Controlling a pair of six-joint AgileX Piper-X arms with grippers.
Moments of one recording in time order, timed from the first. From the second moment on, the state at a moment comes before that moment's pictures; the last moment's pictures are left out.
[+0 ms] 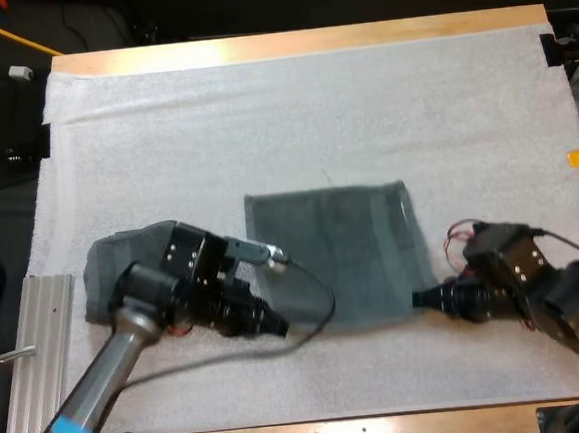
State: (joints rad) left arm -0.45 1.11 -0.79 1.10 0.57 -1.81; right arm 0.65 0.95 -0.69 0.89 -0.16 -1.20
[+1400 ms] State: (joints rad) left arm -0.16 1.48 -0.79 0.76 0.73 -1.88; right arm 0.52 1.31 -0.69 0.47 -0.13 -0.81
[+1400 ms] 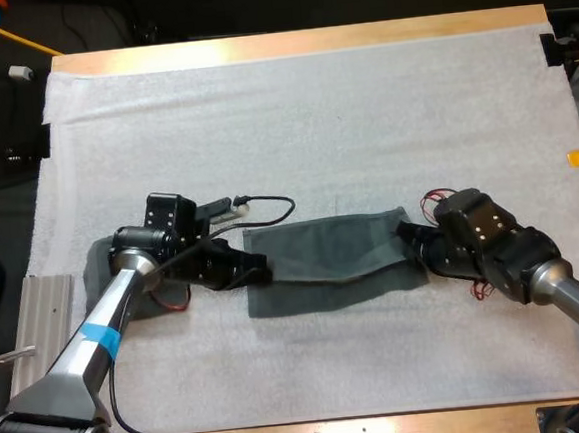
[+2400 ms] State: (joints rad) left arm -0.16 1.38 -0.89 0.73 0.66 -1.85; right arm 0.51 1.23 -0.70 0.11 -0.16 -0.97
